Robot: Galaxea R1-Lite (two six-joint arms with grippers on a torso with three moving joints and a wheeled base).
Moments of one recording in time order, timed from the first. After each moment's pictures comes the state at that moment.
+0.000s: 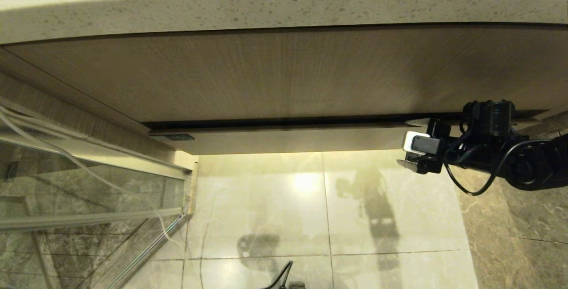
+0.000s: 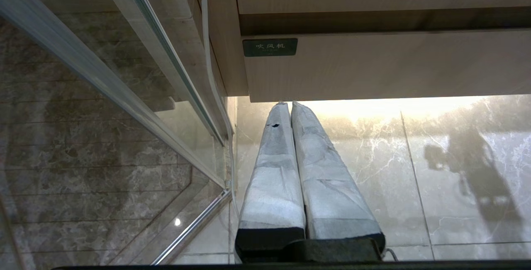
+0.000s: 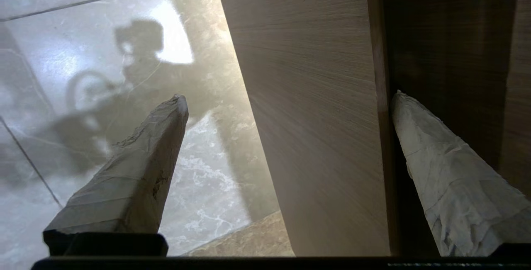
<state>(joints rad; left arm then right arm) 0.00 0.00 0.00 -0.23 0.00 -0.01 0.03 1.98 -0.97 -0.53 0.26 -1.33</state>
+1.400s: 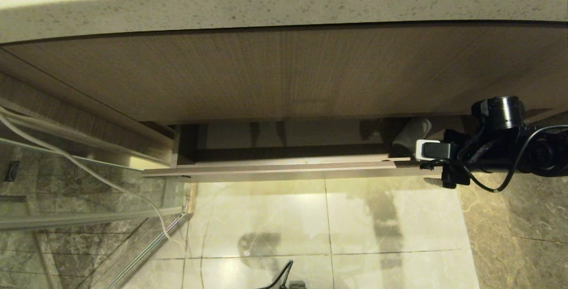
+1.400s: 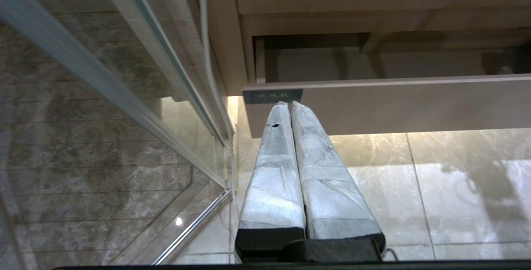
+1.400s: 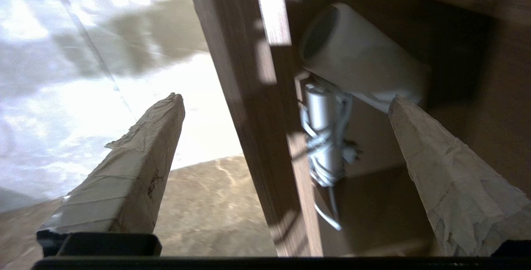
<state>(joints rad) 0.00 0.00 0.00 -0.23 0.00 -0.01 0.00 1.87 -1.04 -0.22 0.10 -1.41</state>
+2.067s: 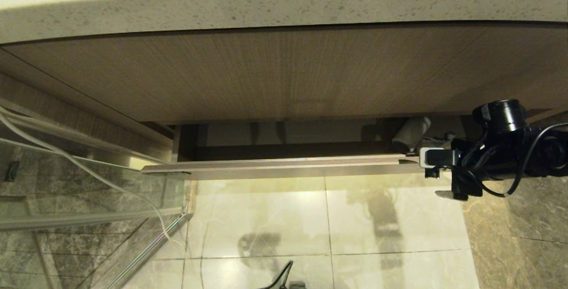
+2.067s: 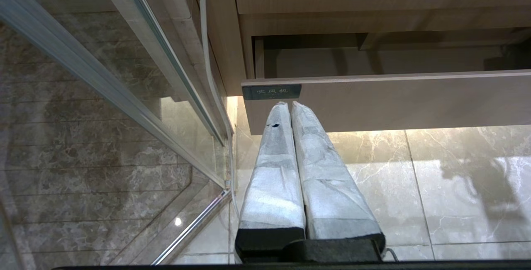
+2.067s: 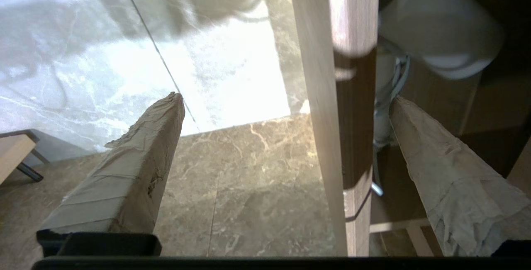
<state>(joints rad) 0.00 0.00 0.00 -0.23 0.00 -0.01 0.01 1.82 -1.03 -0.06 0.01 -1.38</state>
